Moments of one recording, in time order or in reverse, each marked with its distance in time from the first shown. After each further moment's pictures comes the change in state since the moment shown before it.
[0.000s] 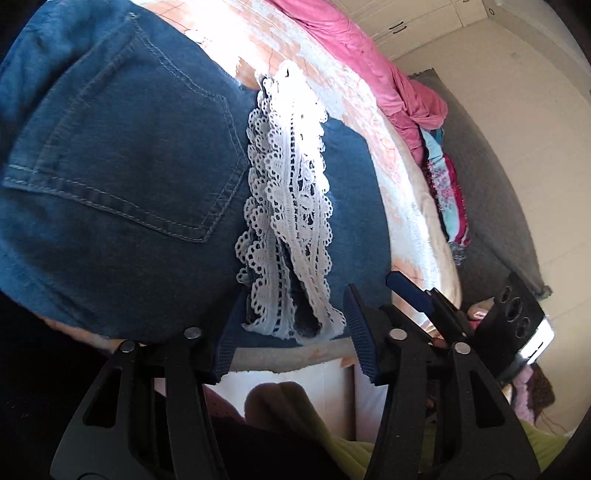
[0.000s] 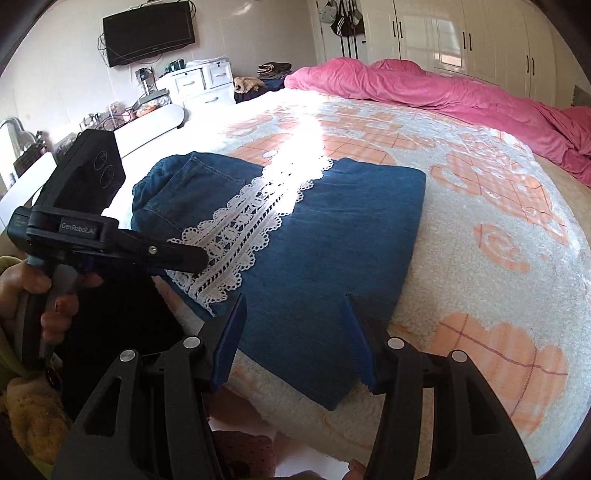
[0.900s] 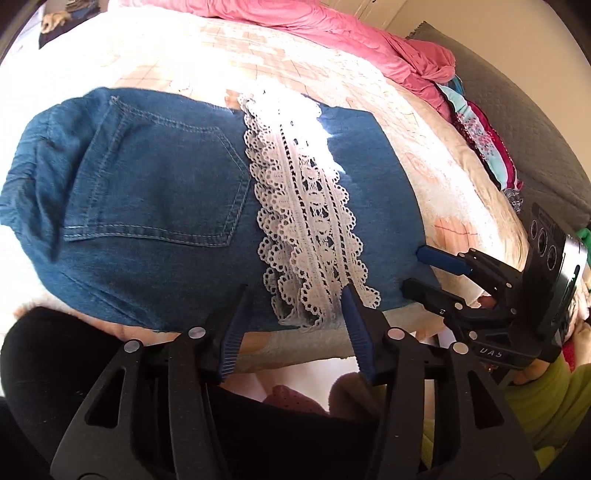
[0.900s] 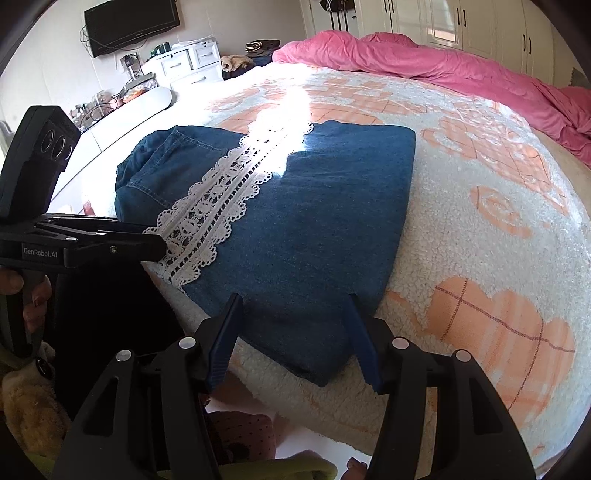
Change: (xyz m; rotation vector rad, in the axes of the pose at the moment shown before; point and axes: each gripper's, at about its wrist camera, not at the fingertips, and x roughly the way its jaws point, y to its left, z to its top) left arm -0.008 -0.034 -0.012 0.265 -0.014 0.278; right arm 0.009 -0.013 -0.009 0.047 0.097 -0.012
